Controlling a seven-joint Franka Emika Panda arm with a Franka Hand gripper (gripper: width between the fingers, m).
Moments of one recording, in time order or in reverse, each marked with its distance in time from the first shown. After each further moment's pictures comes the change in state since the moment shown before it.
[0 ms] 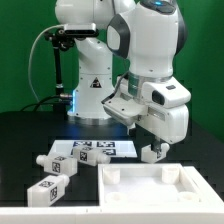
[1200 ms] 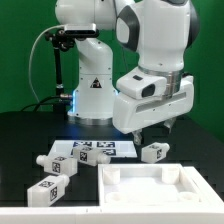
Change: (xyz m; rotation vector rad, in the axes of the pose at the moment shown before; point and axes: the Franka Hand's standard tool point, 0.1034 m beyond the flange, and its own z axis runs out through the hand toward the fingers) arm 0.006 0.011 -0.011 0.013 0.050 1.400
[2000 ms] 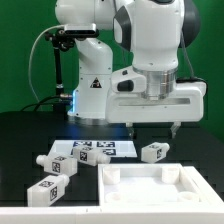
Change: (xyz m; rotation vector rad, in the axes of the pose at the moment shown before) arm 0.006 0.005 -0.007 0.072 -0.039 0.776
